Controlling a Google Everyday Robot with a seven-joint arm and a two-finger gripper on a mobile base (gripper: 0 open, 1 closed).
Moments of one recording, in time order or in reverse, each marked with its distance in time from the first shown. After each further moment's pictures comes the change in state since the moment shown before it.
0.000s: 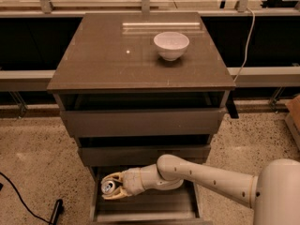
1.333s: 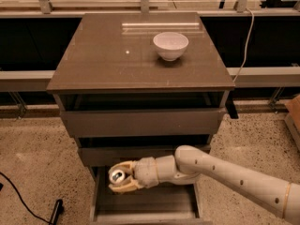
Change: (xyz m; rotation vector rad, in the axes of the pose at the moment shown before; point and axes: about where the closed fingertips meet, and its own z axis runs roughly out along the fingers) arm -0.094 -0.002 -0.070 0.024 -0.115 0.178
